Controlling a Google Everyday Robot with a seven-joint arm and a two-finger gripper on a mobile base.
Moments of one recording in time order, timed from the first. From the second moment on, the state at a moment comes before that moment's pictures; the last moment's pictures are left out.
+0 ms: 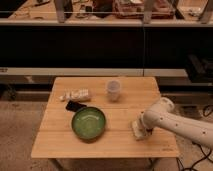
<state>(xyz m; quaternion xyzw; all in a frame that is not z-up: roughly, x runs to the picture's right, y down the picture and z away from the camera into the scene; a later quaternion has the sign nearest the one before) 0.205 0.198 0.822 -0.13 -0.19 -0.75 0.63</state>
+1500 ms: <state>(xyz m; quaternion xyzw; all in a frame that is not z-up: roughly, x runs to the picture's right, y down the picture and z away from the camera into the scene) 0.140 0.271 0.783 -0.10 -0.24 -0.81 0.53</state>
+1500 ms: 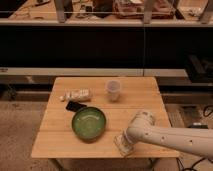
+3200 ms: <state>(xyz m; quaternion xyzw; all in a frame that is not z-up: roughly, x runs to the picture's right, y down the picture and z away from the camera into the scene) 0.090 0.231 0.819 -0.11 -0.23 -0.80 0.55</state>
